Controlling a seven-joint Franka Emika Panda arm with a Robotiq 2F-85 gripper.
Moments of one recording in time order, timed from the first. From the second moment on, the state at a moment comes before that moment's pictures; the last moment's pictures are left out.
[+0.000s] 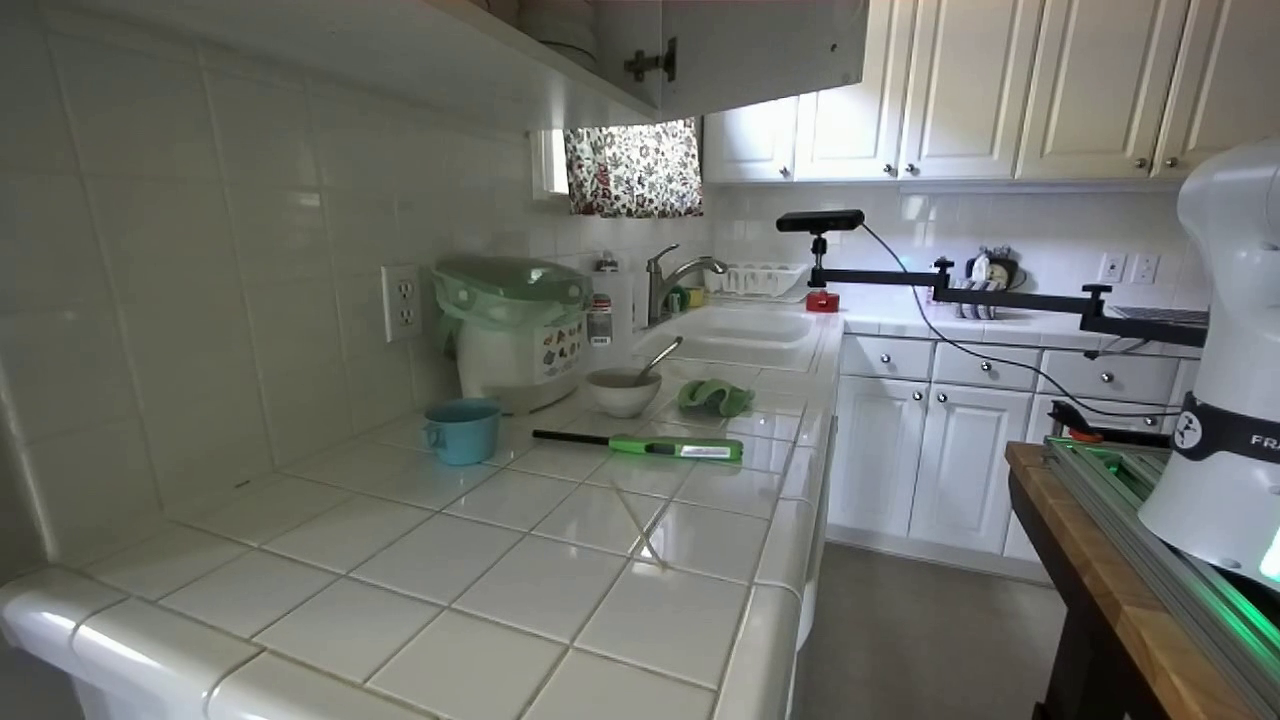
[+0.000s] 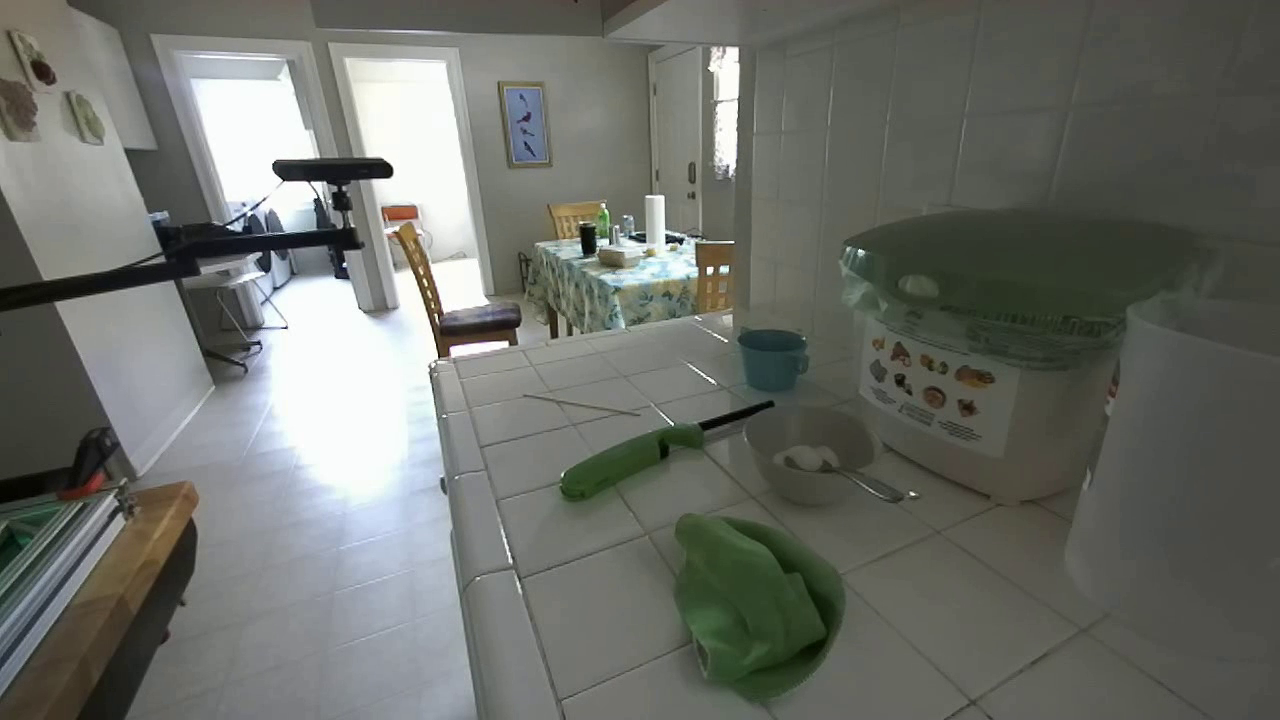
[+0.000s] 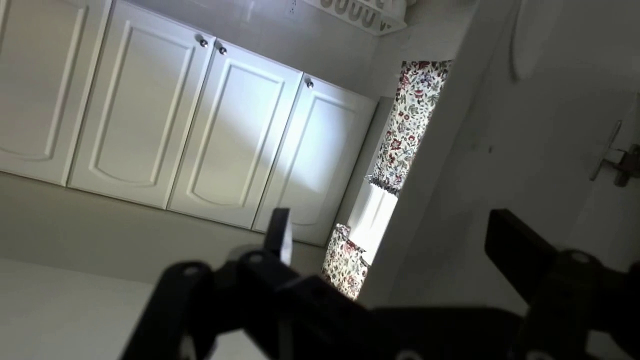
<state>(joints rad) 0.17 -0.62 0.09 -2.20 -1.36 1.52 1.25</state>
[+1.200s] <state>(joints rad) 0.09 -0.63 0.03 -2.20 -1.39 1.54 1.25</state>
